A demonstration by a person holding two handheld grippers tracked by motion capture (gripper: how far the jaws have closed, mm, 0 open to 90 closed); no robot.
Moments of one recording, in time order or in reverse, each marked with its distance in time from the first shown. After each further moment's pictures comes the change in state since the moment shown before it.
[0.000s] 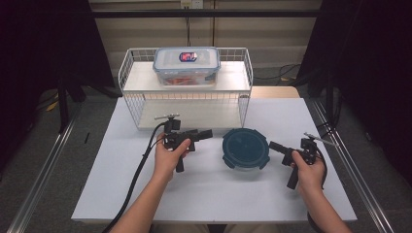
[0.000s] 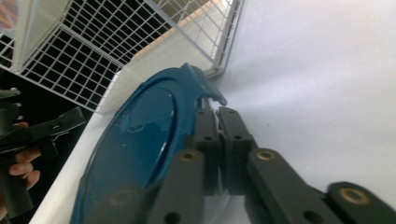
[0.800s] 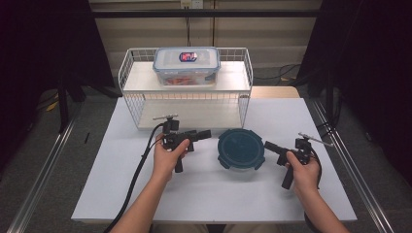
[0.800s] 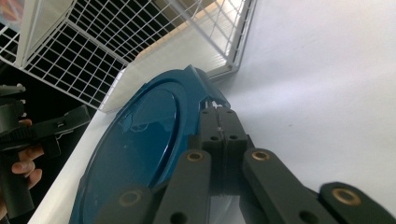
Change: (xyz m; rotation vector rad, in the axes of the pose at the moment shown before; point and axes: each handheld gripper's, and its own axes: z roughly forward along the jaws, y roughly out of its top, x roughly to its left) left arm 0.002 -0.001 -0.003 -0.002 0.007 -0.016; right arm 0.012 -0.006 0.010 -0.001 0.002 -0.025
